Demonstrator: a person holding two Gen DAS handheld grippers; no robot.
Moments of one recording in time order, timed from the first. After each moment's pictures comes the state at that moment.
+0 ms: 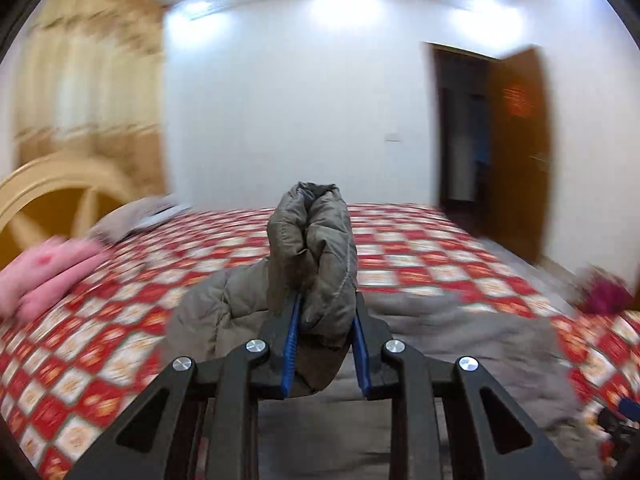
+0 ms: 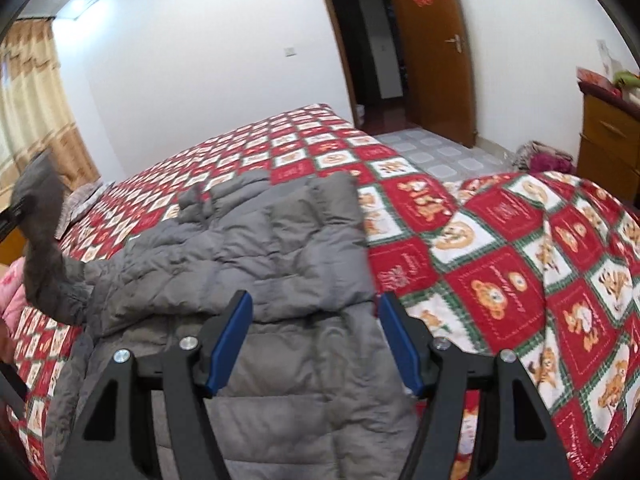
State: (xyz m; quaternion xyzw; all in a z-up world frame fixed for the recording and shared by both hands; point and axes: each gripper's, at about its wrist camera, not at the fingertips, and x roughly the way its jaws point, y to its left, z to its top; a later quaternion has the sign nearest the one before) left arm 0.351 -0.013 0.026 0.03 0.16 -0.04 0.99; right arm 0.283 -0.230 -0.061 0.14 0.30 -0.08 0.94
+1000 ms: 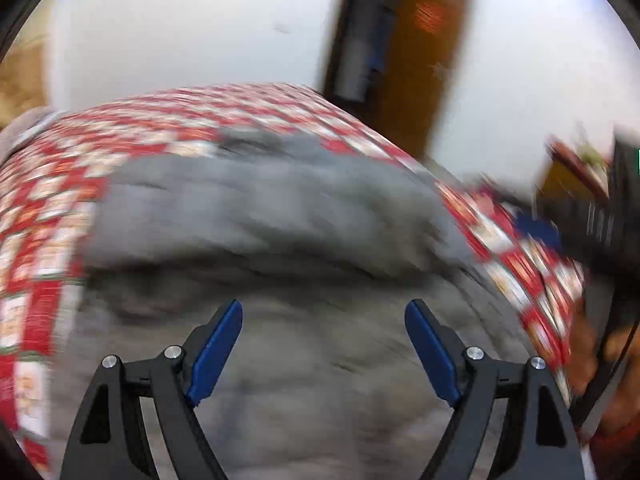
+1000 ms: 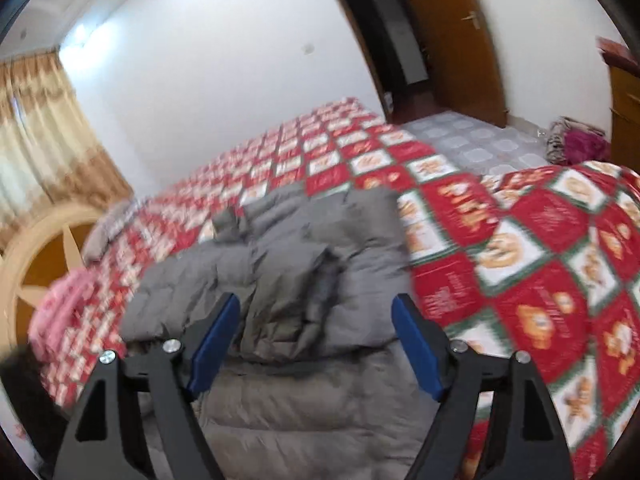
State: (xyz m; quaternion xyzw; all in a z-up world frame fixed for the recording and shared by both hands) left arm 0.330 -0.006 -0.059 -0.02 0.34 -0.20 0.92; right arm 0.328 -0.230 -0.050 0.19 0.32 0.00 0.93
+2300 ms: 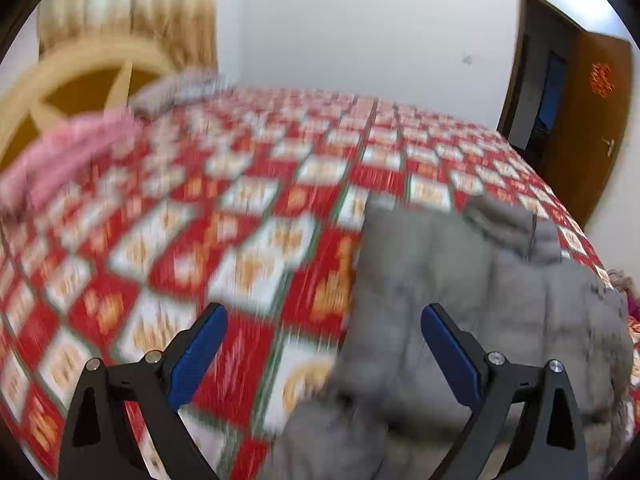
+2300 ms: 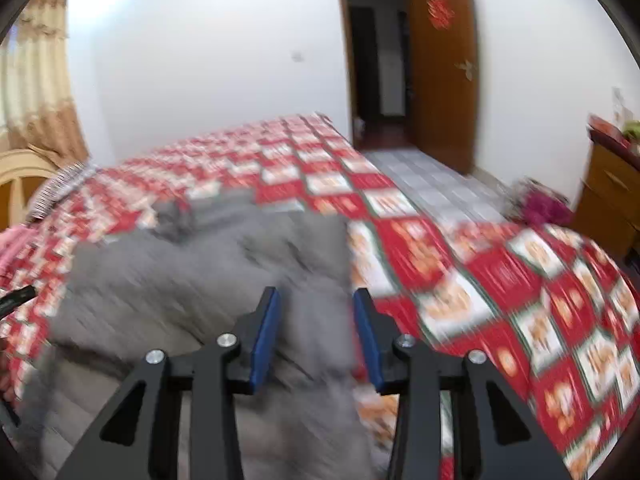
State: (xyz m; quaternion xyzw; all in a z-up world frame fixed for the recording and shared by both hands) left arm 0.412 0.104 -0.048 -0.05 0.33 0.07 0.94; right arm 0.333 -0.225 -0.035 0.07 0.29 -0.07 0.95
